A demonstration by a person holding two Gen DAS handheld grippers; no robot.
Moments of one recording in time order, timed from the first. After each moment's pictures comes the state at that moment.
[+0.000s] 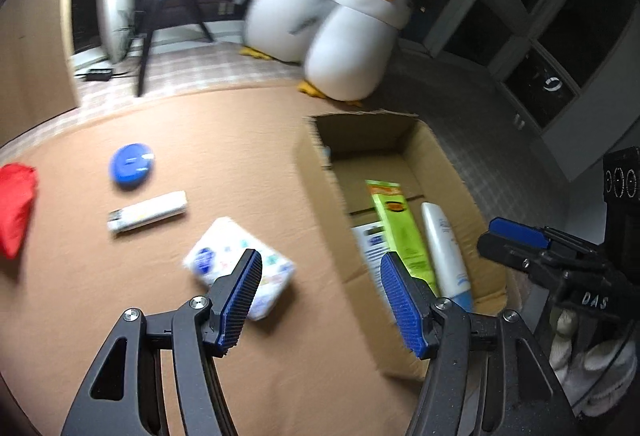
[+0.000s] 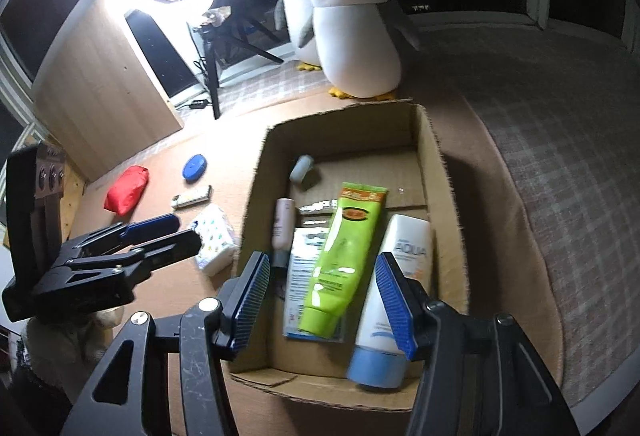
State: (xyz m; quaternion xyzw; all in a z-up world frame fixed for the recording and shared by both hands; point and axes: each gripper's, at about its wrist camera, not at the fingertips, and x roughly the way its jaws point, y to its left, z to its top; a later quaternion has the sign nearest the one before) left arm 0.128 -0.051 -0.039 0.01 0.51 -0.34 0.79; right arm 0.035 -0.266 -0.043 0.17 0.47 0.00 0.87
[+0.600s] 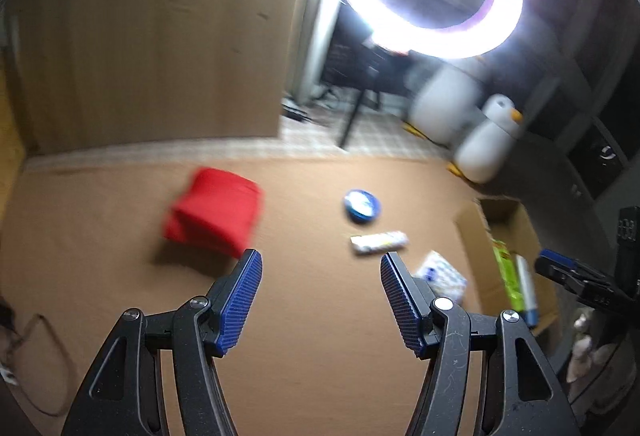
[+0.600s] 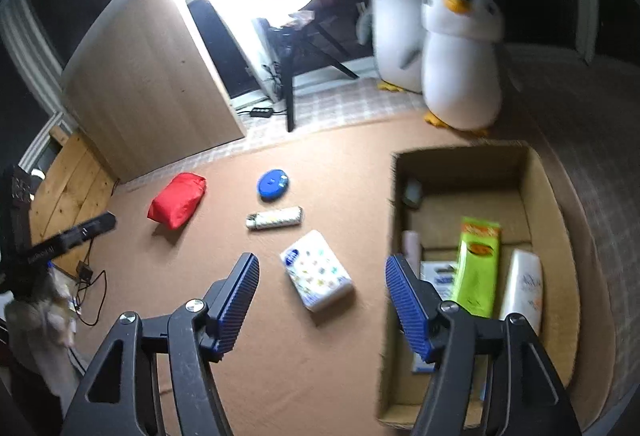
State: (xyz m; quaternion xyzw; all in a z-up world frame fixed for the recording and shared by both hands) left arm 0.180 0.194 0.034 -0.03 0.46 -0.20 0.87; right arm 0.083 -0.153 -0.011 0.14 0.44 0.04 0.88
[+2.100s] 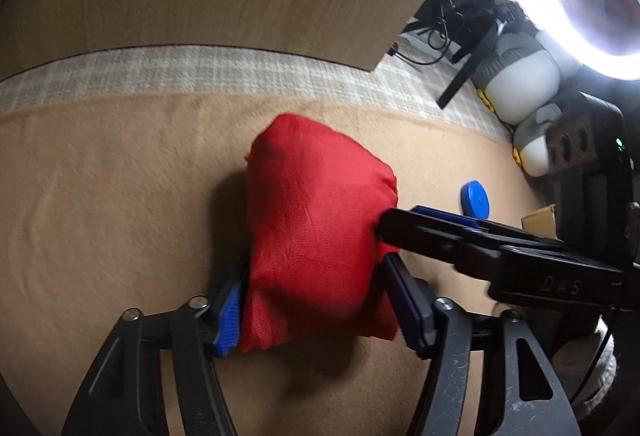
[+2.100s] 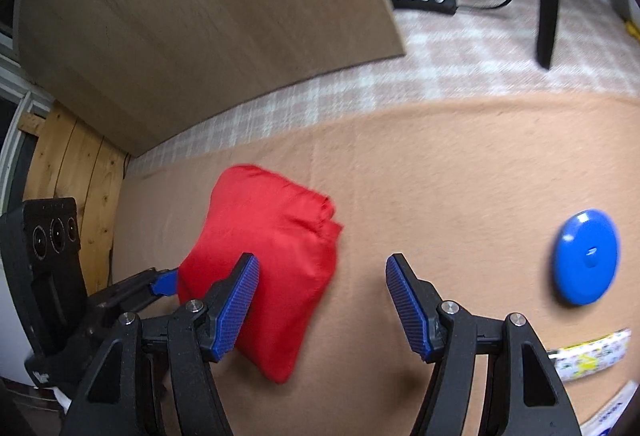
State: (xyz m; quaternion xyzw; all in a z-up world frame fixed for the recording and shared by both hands) left arm 0.343 0.257 -0.133 -0.09 0.60 -0.25 0.76; right arm 0.331 0.065 -0.144 0.21 0.59 0.15 0.77
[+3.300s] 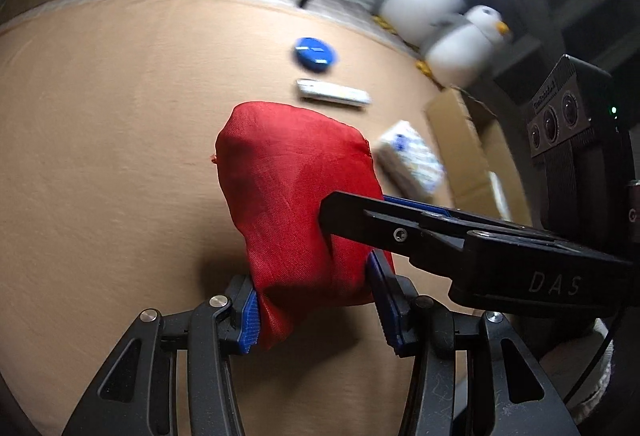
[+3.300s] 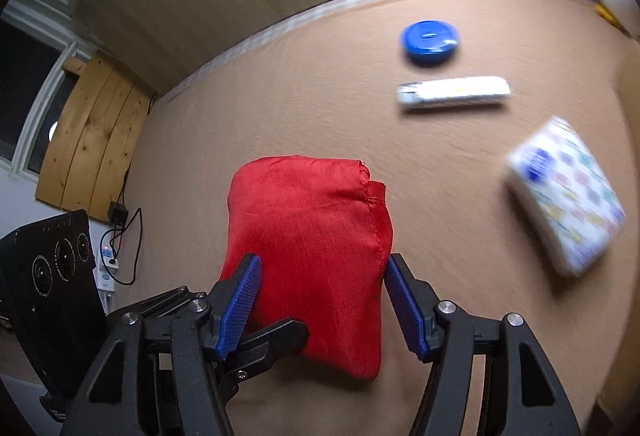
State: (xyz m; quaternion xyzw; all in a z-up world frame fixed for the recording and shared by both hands) left arm 0.104 0.135 -0.096 -0.11 0.57 -0.29 0.76; right arm 0.135 -0.027 -0.110 0.20 0.57 0.15 0.79
